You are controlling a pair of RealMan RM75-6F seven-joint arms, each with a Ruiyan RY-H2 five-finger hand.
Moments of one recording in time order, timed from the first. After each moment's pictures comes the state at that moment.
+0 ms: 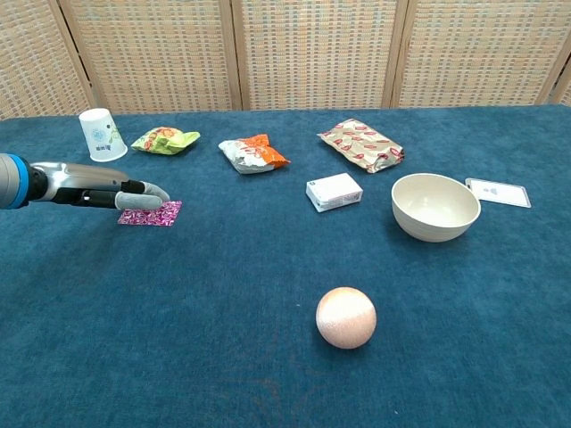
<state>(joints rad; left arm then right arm) -0.87 -1.40 -0.08 -1.25 1.11 0.41 -0.05 -0.01 -1.06 0.08 -1.55 -1.51 1.60 0.04</state>
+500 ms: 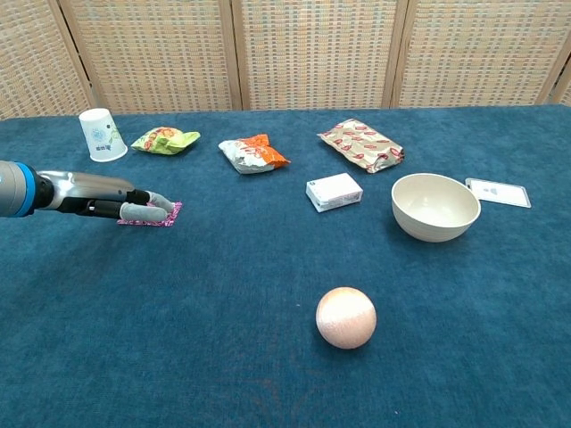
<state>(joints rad) -0.89 -1.41 -0.05 -1.26 1.06 0.42 0.00 -0.02 -1.07 0.08 -1.53 -1.50 1.61 0.06</state>
